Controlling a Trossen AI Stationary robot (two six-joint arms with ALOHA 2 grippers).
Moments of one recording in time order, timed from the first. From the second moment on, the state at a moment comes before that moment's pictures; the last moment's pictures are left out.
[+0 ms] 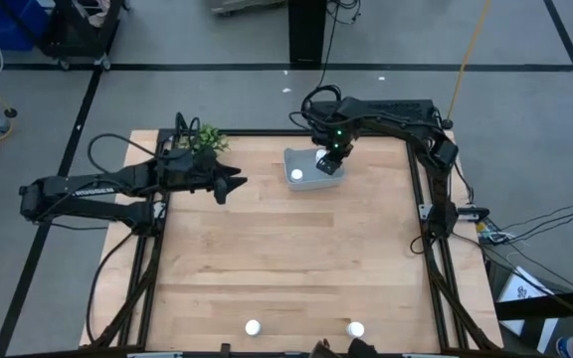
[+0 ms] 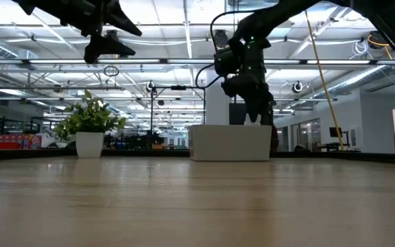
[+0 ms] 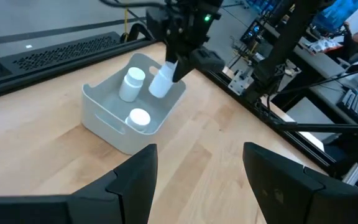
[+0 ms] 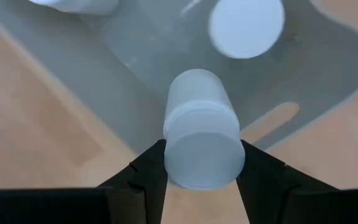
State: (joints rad) left arm 0.21 0.88 0.70 -0.17 -0.05 -0.56; right arm -0.58 1.99 1.72 -1.33 -0.09 0.00
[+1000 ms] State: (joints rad) left arm 0.21 0.88 0.70 -0.16 -0.02 -0.54; right arm -0.51 2.11 1.72 -1.31 -0.05 -0.07
